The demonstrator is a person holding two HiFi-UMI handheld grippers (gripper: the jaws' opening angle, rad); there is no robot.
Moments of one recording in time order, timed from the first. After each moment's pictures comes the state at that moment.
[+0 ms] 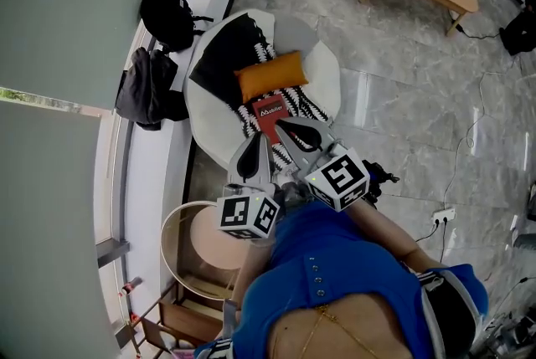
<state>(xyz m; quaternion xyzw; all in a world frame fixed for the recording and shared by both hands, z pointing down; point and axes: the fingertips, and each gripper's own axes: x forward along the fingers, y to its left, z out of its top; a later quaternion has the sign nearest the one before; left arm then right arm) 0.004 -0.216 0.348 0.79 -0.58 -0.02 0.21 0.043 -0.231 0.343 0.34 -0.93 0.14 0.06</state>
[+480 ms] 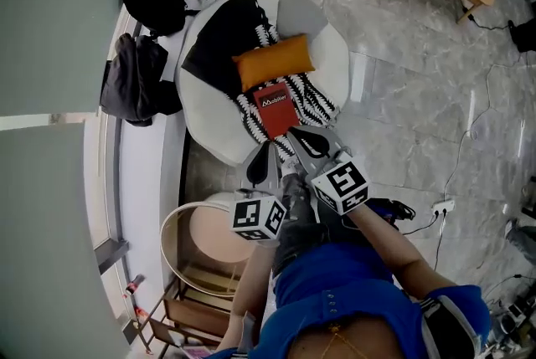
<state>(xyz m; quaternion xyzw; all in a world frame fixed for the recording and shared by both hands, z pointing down) -0.033 -0.275 0.489 0.76 -0.58 0.05 0.29 0.016 -0.297 0.483 0.35 -0.90 0.22 0.14</state>
